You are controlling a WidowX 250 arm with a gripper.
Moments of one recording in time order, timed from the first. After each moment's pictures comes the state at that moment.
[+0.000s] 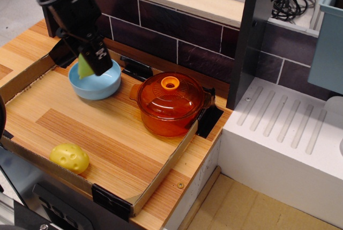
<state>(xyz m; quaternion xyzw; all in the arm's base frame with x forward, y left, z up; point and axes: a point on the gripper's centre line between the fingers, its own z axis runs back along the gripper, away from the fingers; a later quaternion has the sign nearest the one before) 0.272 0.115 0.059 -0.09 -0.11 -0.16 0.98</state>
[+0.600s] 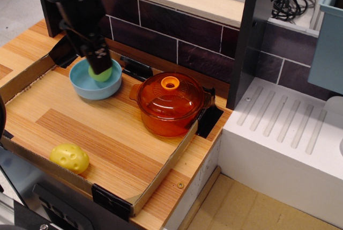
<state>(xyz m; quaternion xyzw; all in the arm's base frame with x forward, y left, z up) 0.272 0.131 0.059 -0.05 -0.08 -0.21 0.97</state>
